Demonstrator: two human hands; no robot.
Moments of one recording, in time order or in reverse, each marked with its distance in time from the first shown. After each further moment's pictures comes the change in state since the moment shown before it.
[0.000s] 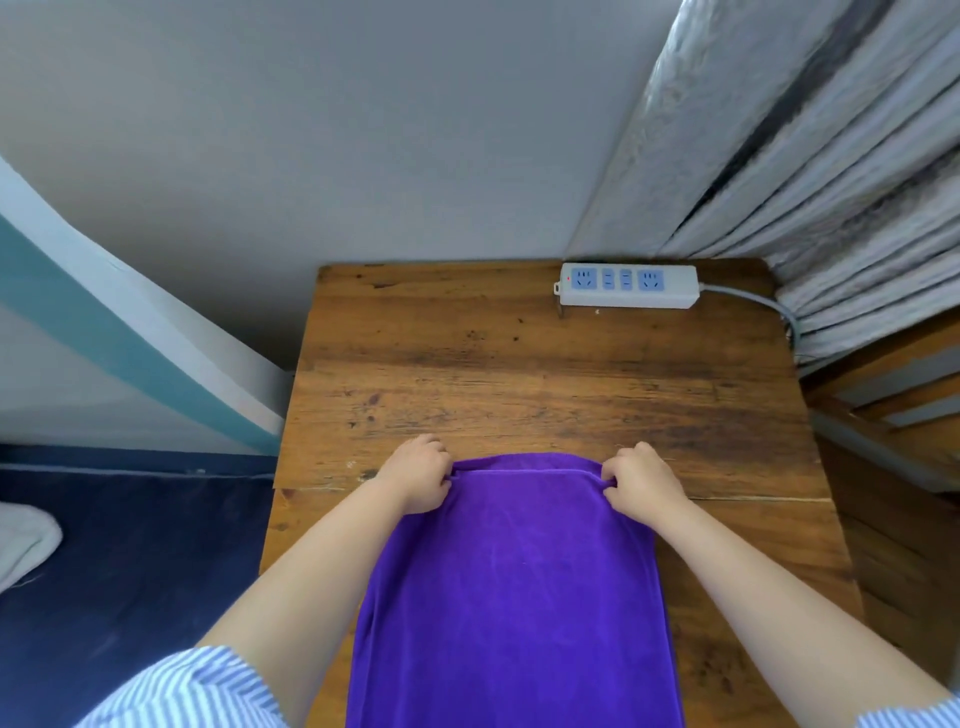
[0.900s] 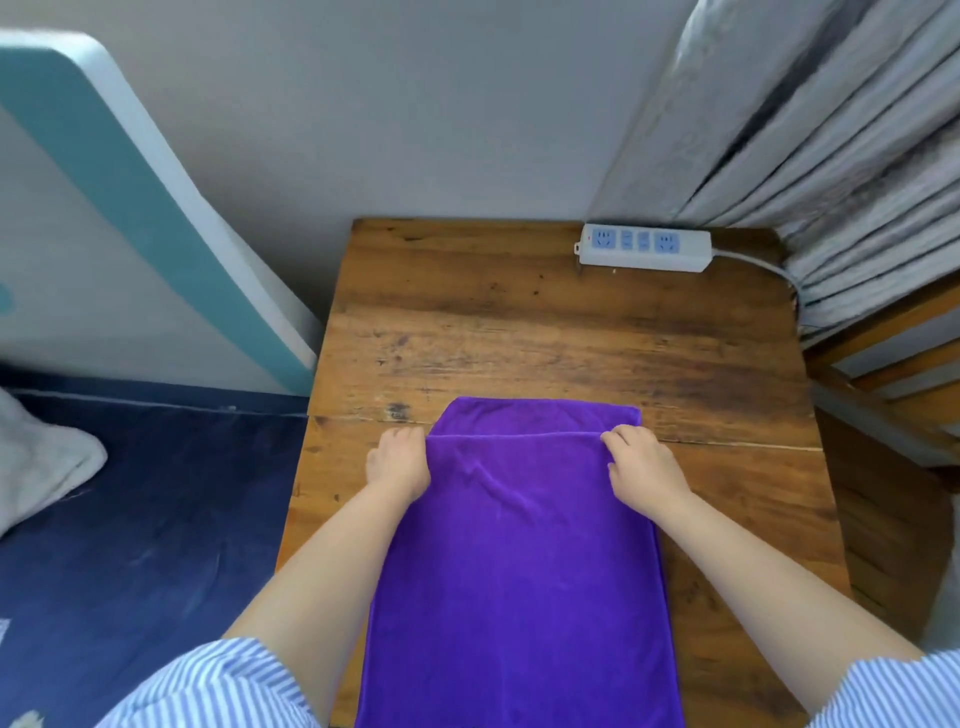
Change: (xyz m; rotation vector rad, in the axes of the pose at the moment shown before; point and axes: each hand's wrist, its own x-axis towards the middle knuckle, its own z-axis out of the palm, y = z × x) left_hand -0.074 0.016 0.042 -0.330 0.106 -0.516; right_hand -0.055 -0.012 0.029 -0.127 0.066 -0.093
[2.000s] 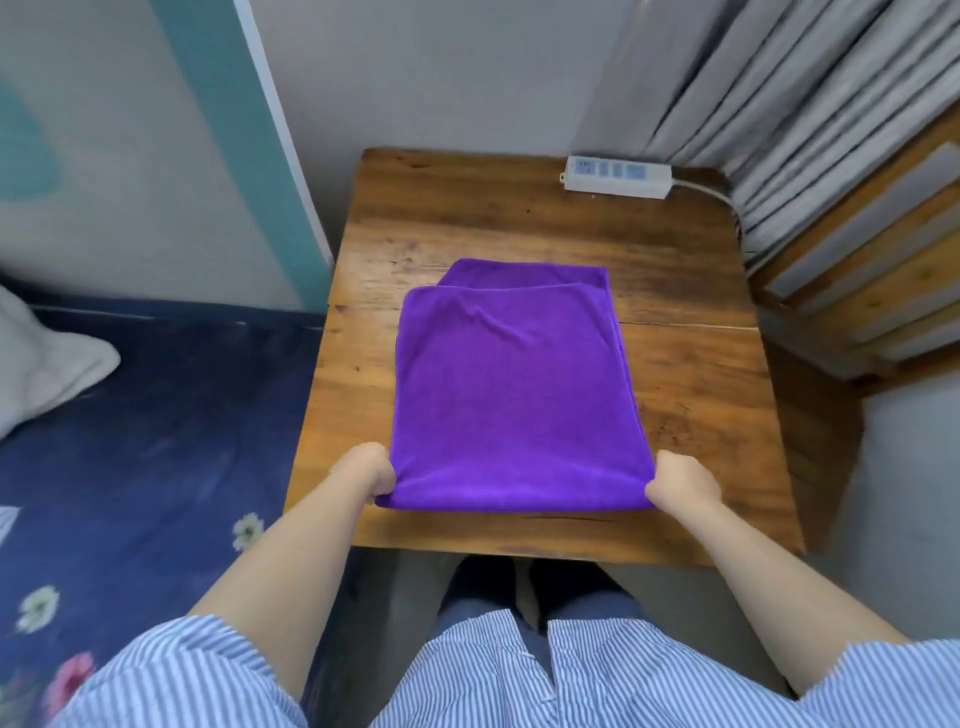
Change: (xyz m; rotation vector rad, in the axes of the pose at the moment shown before) left_hand -0.138 -0.090 0.087 -0.069 -0.384 -0.106; right_hand -0.185 -0.011 0.069 0.093 -0.151 0.557
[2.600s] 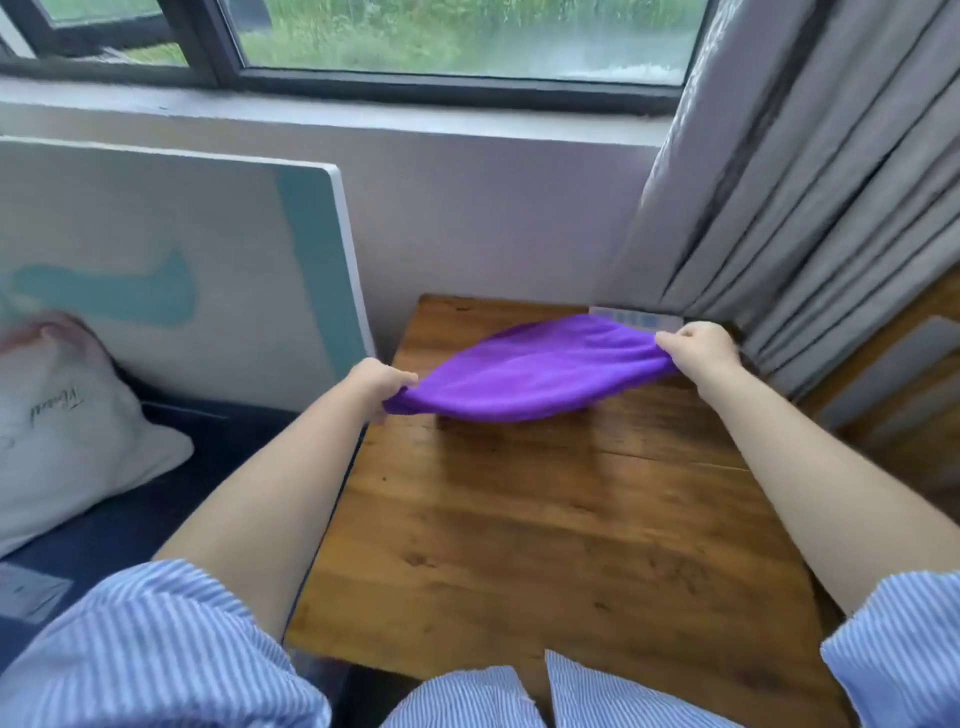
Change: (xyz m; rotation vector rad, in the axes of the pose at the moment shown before) left_hand -0.064 0.044 -0.180 -0.969 0.487 0.071; right_hand 0.038 -0.067 -0.240 0.751 0.451 -0.352
